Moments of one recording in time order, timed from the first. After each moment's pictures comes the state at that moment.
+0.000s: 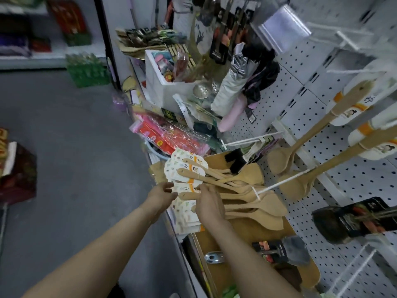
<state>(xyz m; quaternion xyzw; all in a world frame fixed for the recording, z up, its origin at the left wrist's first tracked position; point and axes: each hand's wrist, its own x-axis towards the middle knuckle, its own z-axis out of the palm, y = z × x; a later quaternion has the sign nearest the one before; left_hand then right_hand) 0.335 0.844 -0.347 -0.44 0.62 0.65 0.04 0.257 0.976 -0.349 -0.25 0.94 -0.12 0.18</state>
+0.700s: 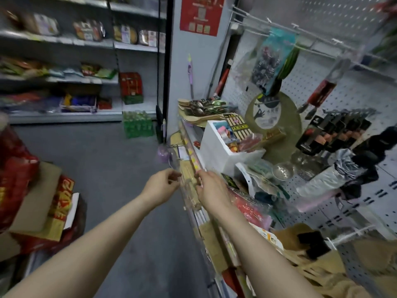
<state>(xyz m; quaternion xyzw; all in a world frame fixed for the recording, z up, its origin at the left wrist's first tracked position) 0.399 0.490 -0.215 -0.33 0.83 0.44 -0.11 0.293 0.618 -0.207 -0.43 0.88 -0.19 0.05</state>
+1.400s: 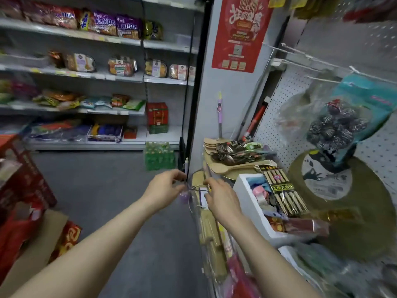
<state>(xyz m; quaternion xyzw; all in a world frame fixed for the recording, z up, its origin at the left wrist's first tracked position) 0.243 0.240 -0.170 -0.35 0.86 0.33 -0.17 0.103 0.364 -0.188 -0.50 0.84 -0.20 0.02</state>
